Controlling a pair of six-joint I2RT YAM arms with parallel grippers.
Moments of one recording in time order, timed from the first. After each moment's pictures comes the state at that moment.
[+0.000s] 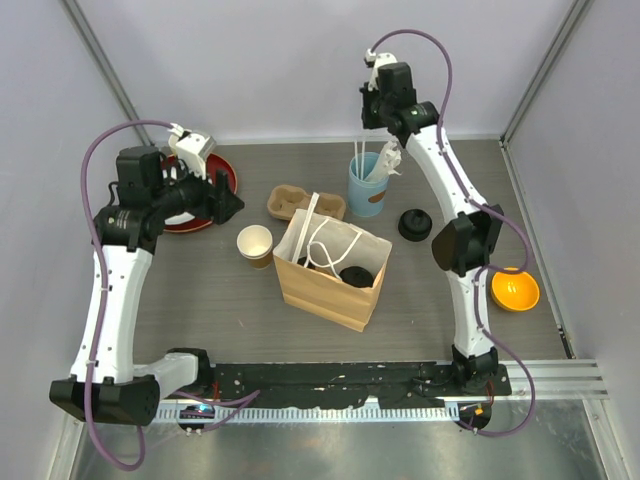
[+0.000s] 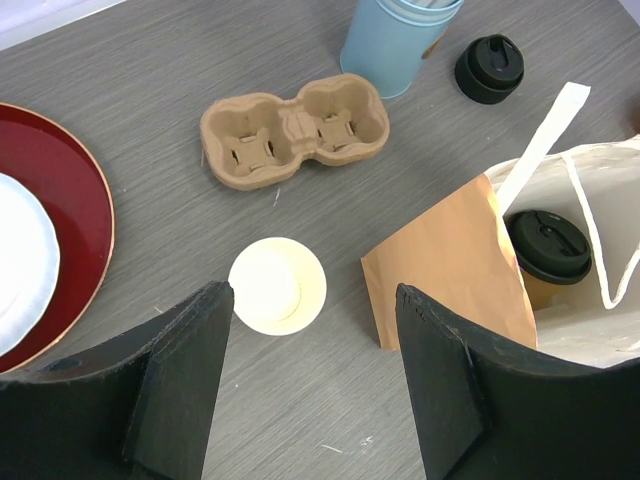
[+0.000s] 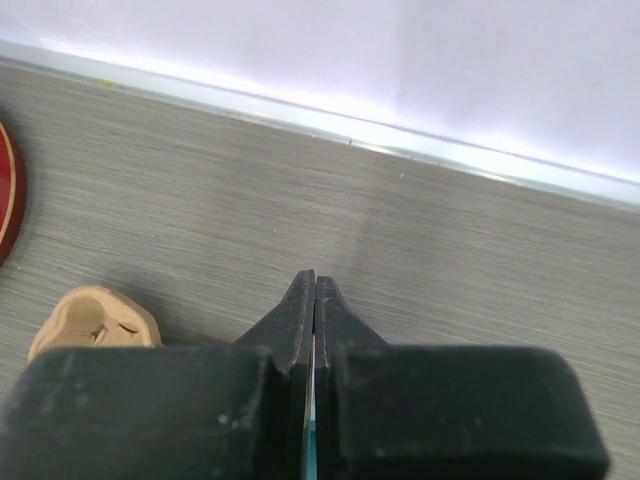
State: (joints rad) left arm -0.06 1.14 1.42 -0.81 0.55 0.13; right arm 0.36 2.27 2.46 -0.67 0.04 0.09
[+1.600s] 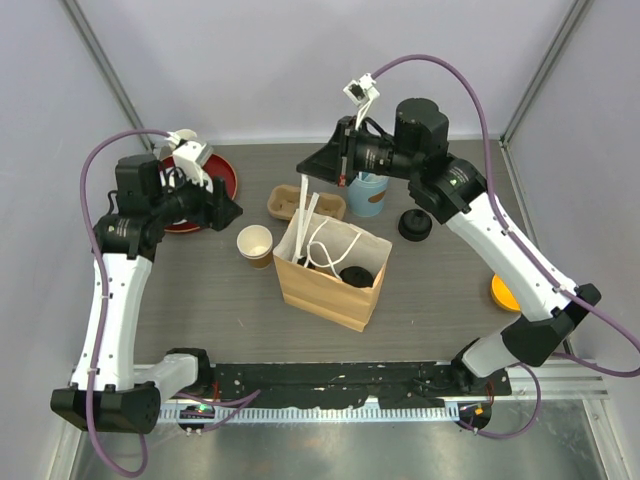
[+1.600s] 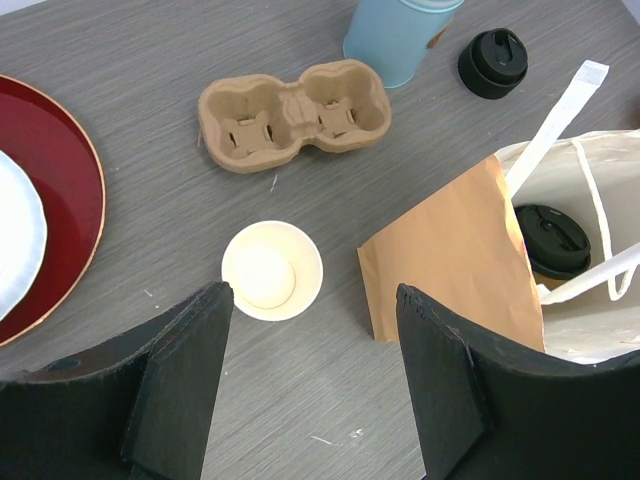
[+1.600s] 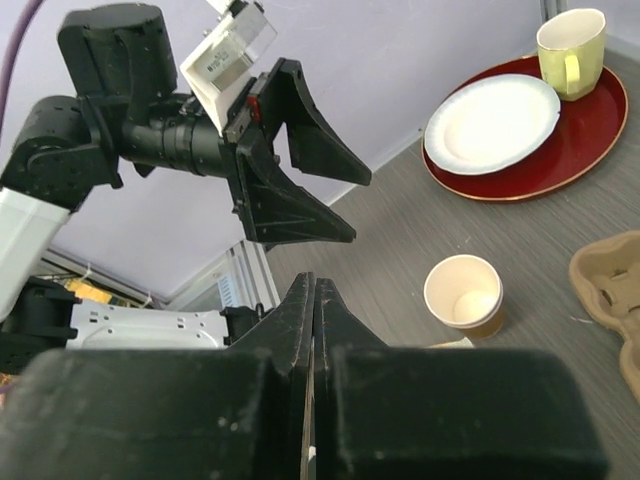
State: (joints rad) left arm -0.04 1.10 1.36 -0.80 0.55 0.11; right arm 0.66 1.49 1.78 -0.35 -0.56 0.47
